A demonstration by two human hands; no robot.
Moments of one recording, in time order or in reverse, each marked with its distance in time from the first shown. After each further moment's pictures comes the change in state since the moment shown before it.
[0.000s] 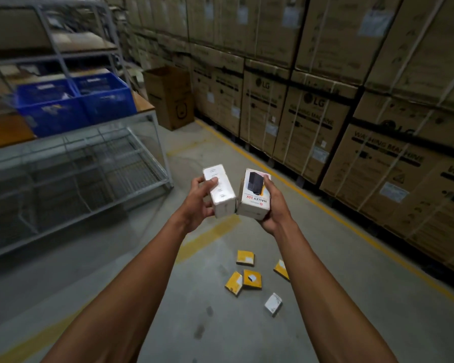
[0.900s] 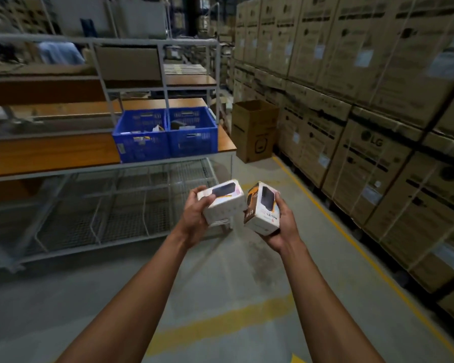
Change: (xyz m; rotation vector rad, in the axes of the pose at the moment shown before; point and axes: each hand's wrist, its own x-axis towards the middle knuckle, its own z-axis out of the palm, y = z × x) left_hand 0.259 0.192 -0.253 -0.228 0.331 0.309; right_hand 0.393 0.003 0.269 0.065 -0.344 0.245
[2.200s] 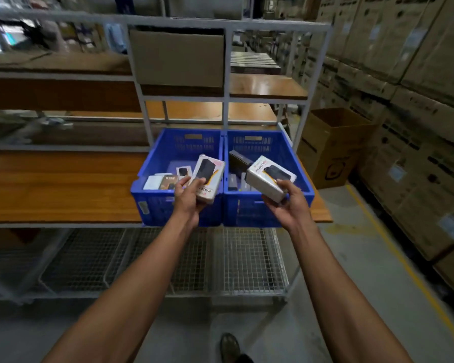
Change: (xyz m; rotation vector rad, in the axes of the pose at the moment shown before) left_hand 0.651 0.221 -0.311 -0.057 0.576 0.139; right_hand 0.741 -0.010 0.275 -0.091 0.097 0.067
